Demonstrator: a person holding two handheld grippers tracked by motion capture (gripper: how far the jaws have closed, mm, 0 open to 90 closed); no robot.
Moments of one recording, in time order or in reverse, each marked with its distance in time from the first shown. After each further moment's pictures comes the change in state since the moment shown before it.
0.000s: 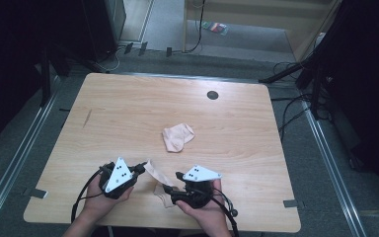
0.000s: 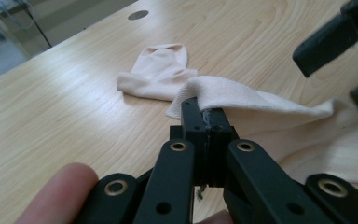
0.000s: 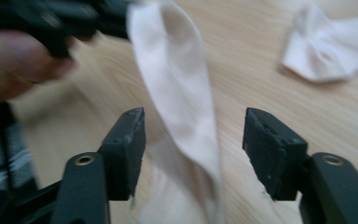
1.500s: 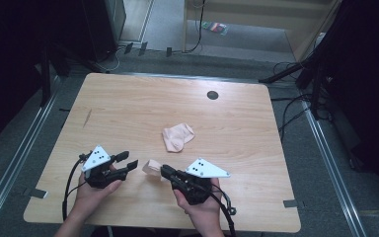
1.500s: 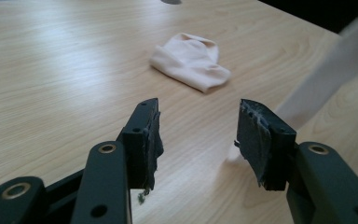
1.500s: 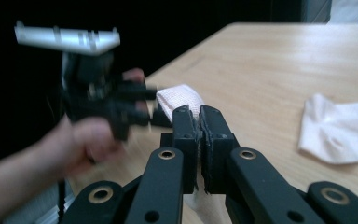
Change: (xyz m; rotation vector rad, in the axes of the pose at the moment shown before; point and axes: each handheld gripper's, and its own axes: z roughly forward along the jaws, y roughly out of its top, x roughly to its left) left arm 0.041 -0.020 -0.007 -0.009 -0.039 -0.338; right arm 0.021 0.040 -0.026 -0.239 0.065 0.077
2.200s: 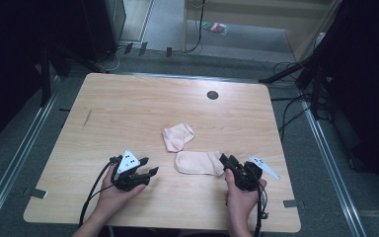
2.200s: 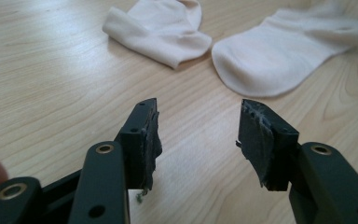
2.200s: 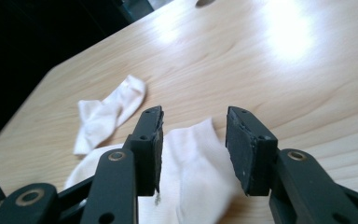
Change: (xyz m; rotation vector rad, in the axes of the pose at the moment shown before) left arm -0.037 -0.003 0.053 0.119 0.037 0.019; right arm -0.137 -0.051 -0.054 -0.142 -0.530 0.451
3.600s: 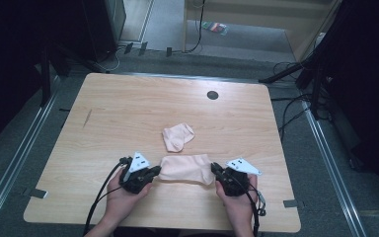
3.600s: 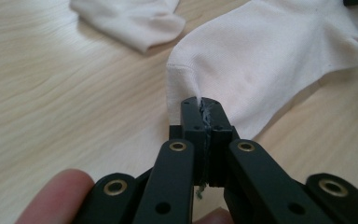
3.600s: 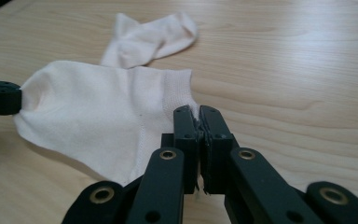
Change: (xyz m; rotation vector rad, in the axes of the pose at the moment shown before) left arm -0.024 0.010 -0.002 0.114 -0.009 -0.020; right arm 0.038 -0.010 -0.009 0.197 0.068 -0.436
